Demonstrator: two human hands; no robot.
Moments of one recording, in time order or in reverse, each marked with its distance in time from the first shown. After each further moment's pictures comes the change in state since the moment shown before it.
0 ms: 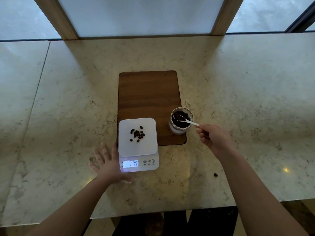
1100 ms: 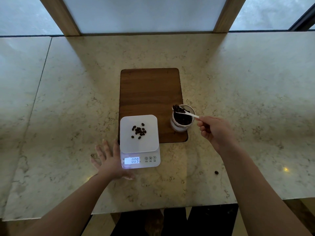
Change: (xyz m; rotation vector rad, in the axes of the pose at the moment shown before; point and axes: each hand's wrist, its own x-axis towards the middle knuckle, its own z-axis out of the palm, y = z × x) left_hand 0.000 0.000 -0.001 0.002 -0.015 -0.009; right_hand -0.016 -0.017 0.015 0.003 -0.011 -0.084
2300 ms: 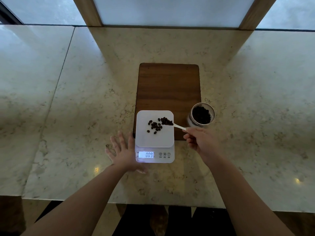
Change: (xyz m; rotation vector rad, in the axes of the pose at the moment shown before) left_hand 0.012 -0.006 0.006 -0.006 0.035 0.027; right_hand -0.018 0.057 0.068 -0.081 -0.145 0.099
